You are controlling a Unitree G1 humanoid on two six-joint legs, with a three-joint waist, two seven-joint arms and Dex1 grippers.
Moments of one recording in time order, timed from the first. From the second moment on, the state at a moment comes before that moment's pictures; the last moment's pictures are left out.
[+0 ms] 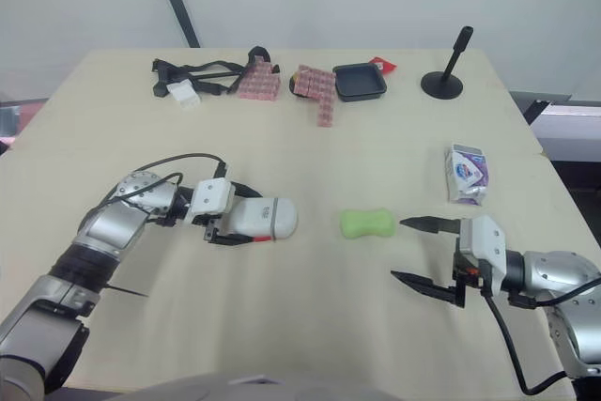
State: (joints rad) left arm -0.48 0.59 -0.31 0.26 -0.06 -0.13 -1.29; right arm 0.25 -0.74 -0.23 -0.22 0.52 -0.01 1.26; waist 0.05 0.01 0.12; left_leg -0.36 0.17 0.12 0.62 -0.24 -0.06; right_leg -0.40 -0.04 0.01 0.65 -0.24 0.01
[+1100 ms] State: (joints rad) left arm -0.40 0.44 -0.23 0.14 -0.14 -0.46 -1.13; right arm 0.04 -0.92 -0.32 -0.42 1.31 0.92 0.69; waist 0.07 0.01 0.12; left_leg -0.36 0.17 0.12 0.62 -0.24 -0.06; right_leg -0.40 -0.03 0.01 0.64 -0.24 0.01
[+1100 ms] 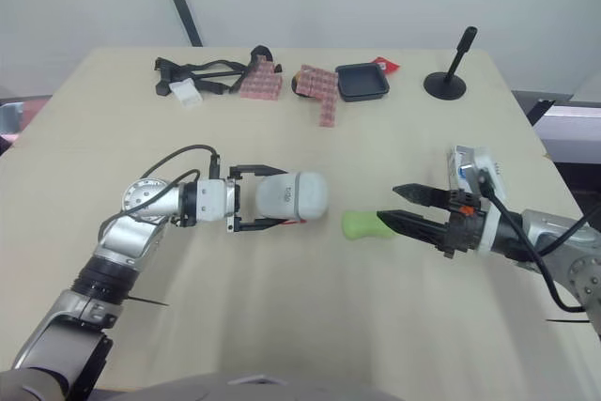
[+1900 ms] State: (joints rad) left arm -0.39 0.39 -0.33 0.11 -0.02 -0.52 -0.99; right arm -0.27 -0.88 0.00 -0.40 1.82 1.04 0.07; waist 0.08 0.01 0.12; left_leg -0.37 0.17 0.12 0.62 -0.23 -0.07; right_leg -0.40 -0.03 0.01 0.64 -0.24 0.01
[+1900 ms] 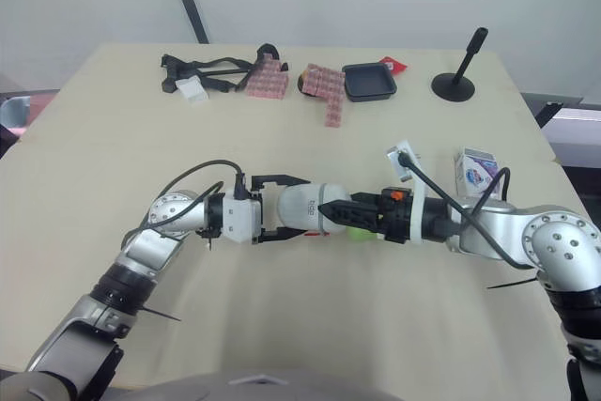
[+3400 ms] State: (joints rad) left arm -0.40 0.41 -0.33 0.11 -0.02 -0.53 -0.96; right arm -0.26 -0.84 0.01 -0.33 1.84 1.06 0.09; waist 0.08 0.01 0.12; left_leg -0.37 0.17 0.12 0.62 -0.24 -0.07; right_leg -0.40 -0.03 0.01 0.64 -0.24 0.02
